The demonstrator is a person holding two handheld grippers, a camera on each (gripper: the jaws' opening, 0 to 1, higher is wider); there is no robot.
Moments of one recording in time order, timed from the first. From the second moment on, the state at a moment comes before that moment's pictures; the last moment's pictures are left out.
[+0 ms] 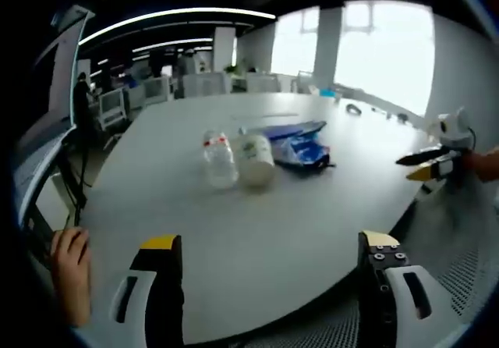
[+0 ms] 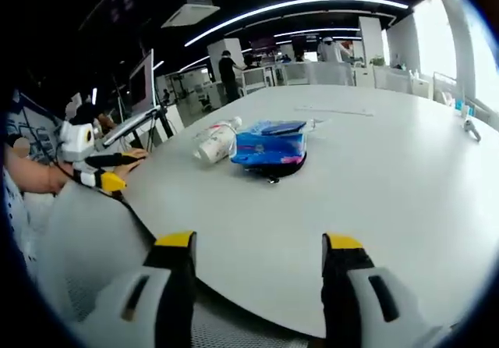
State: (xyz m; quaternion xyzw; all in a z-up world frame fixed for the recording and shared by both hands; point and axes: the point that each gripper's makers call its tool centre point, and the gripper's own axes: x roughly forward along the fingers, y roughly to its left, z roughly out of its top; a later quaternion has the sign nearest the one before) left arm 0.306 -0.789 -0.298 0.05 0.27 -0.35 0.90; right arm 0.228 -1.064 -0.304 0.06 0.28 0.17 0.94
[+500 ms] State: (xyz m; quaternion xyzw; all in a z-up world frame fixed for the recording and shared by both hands) left arm 0.304 -0.791 -0.302 0.05 0.28 -0.35 0.89; right arm 0.229 -1.065 -0.307 0.06 0.29 0.17 0.94
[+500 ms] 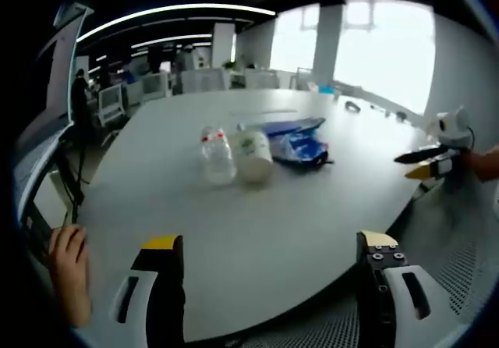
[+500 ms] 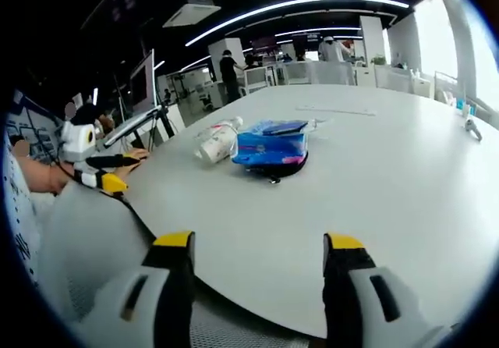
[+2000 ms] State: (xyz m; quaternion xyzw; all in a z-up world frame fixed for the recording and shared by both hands) left arm 0.306 -0.789 -0.297 0.05 0.28 -0.36 0.89; right arm 0.235 -1.062 -0.299 0.04 0.29 0.18 0.94
